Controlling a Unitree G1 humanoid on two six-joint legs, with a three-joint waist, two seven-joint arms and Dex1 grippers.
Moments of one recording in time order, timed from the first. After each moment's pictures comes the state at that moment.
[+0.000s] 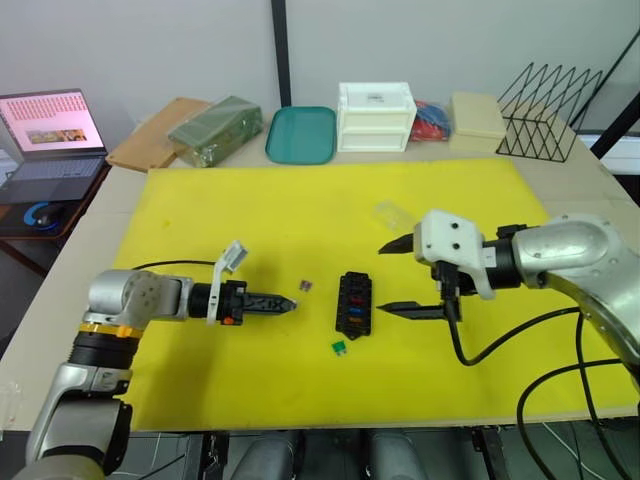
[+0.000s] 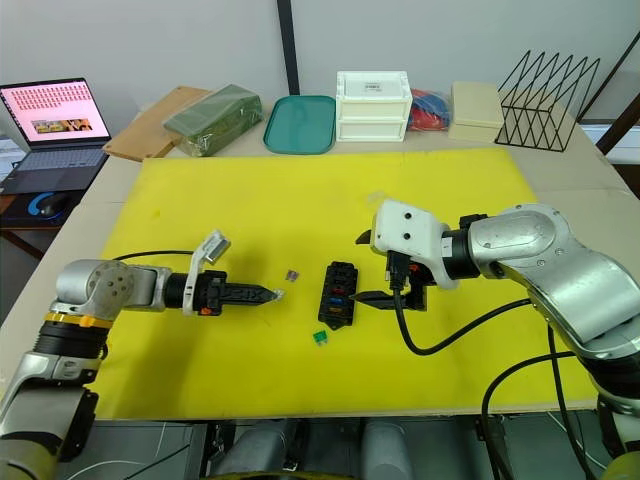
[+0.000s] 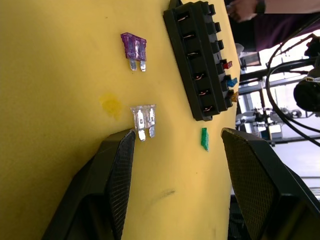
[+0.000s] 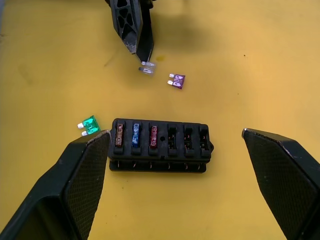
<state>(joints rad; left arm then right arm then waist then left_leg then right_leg) -0.56 0.61 -0.05 0.16 -0.79 1.35 -1.03 -0.59 -1.04 0.13 -0.61 0.52 0.84 1.01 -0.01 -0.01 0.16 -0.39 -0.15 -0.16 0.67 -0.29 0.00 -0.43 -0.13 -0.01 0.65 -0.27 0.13</state>
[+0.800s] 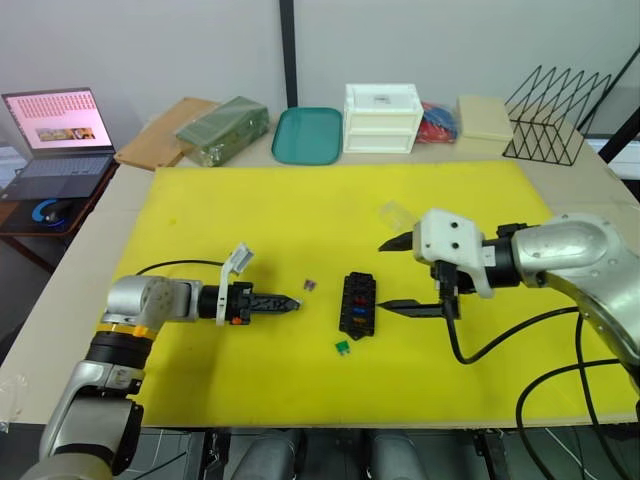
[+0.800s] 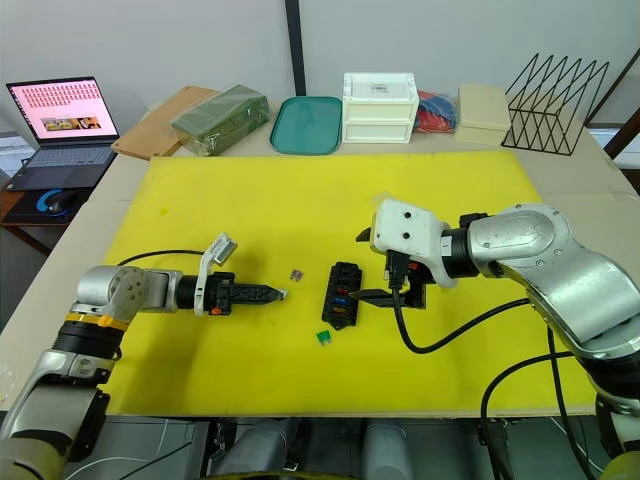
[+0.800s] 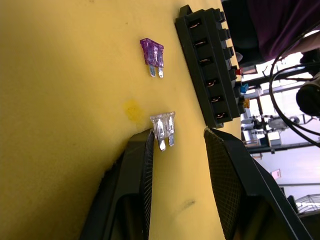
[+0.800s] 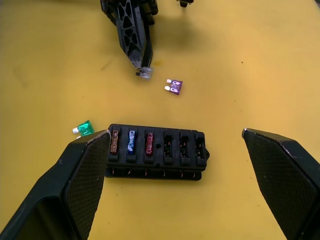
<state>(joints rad) -0.56 0.57 -0.10 0.27 -0.72 1.21 -1.09 -0.59 -1.03 0.14 -0.61 0.50 0.84 1.01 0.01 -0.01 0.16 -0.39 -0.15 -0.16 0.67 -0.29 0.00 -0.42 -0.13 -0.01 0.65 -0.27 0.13</state>
